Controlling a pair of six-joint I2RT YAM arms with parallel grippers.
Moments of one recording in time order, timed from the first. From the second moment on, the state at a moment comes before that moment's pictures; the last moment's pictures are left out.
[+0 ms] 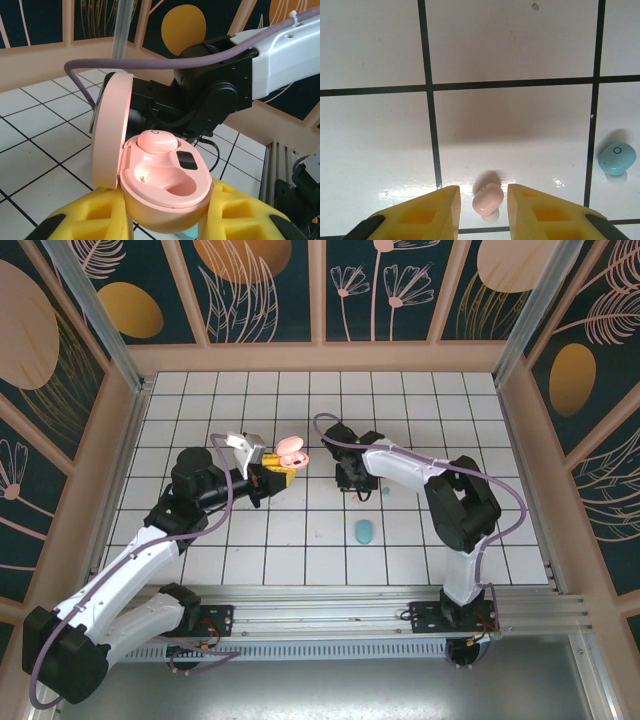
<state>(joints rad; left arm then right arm) -0.49 0.95 0.69 0.09 0.62 -0.19 0.69 1.90 1.36 -0.83 0.18 0.68</state>
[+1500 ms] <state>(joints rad) -0.49 0.97 0.69 0.10 0.62 -0.19 0.63 1.71 1.22 -0.72 0.05 0.70</state>
